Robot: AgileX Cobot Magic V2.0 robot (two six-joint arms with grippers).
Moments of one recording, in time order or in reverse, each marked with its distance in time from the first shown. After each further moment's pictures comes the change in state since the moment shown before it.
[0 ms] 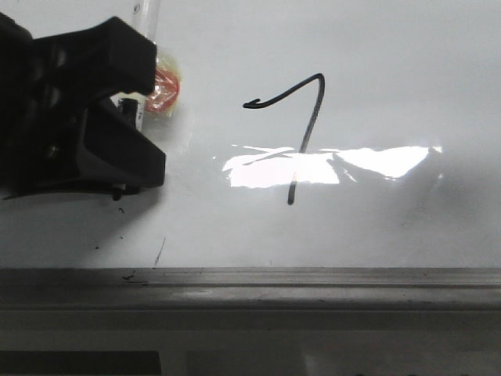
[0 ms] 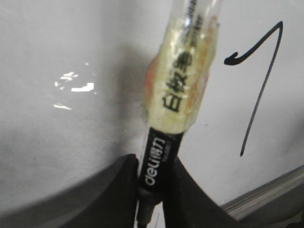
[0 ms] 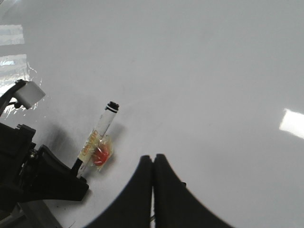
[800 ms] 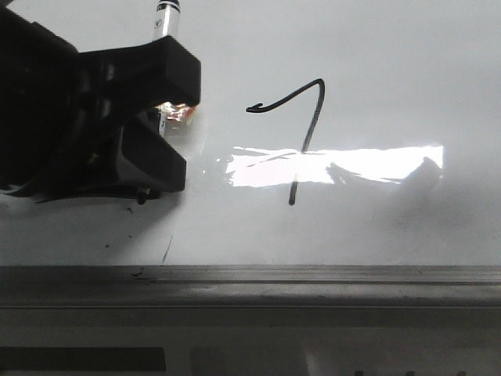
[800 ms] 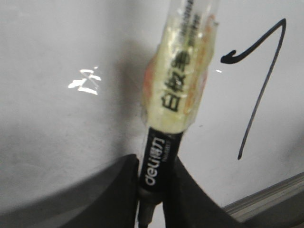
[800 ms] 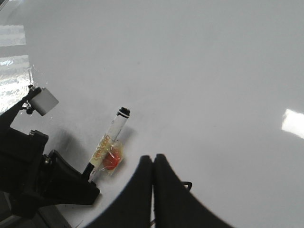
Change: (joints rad) left arm -0.015 0.085 -0.029 0.029 -0.046 -0.060; right arm 0.000 0.000 0.000 0.000 0.000 0.000
